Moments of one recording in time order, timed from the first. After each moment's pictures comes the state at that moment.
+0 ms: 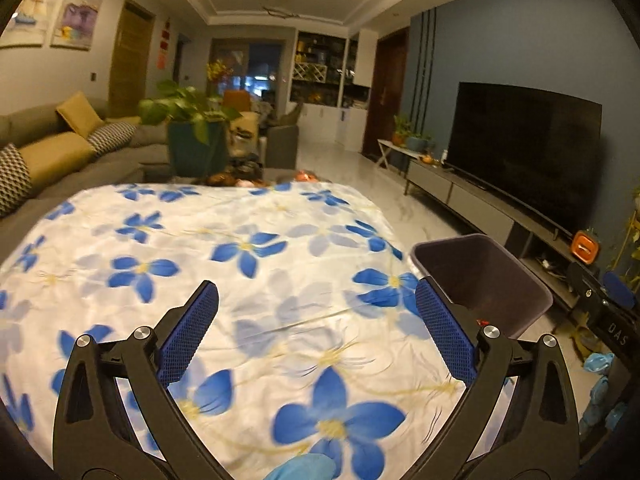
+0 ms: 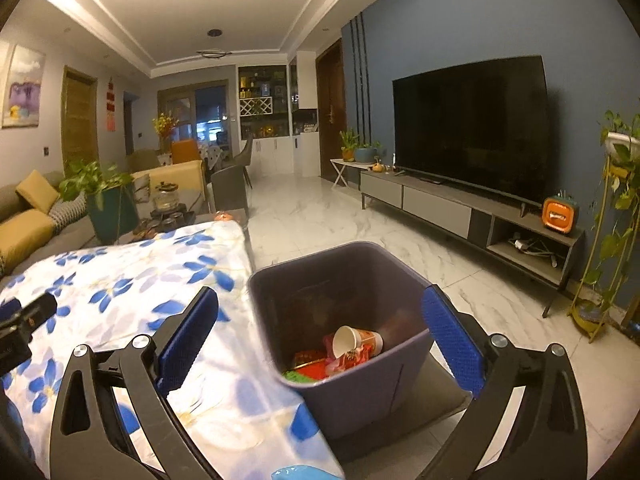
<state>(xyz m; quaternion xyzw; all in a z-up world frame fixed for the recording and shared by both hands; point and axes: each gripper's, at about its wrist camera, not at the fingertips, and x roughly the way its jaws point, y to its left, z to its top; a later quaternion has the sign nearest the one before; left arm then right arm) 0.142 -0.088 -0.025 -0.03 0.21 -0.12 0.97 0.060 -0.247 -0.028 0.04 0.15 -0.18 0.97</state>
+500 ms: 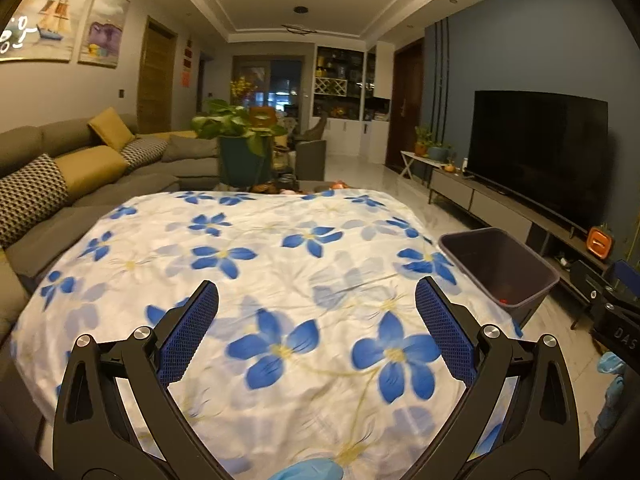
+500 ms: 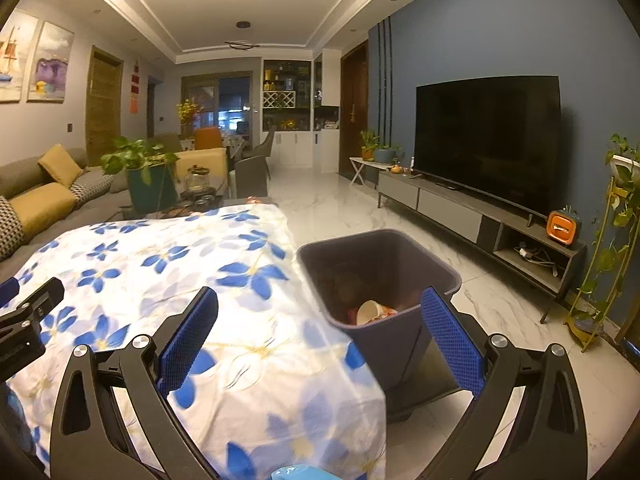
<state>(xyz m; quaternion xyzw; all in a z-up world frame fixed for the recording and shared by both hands) 0.058 -0.022 -0.020 -0.02 0.19 -0.07 0.98 -0.002 -0.173 -0.025 0.01 0.17 -0.14 0.98</state>
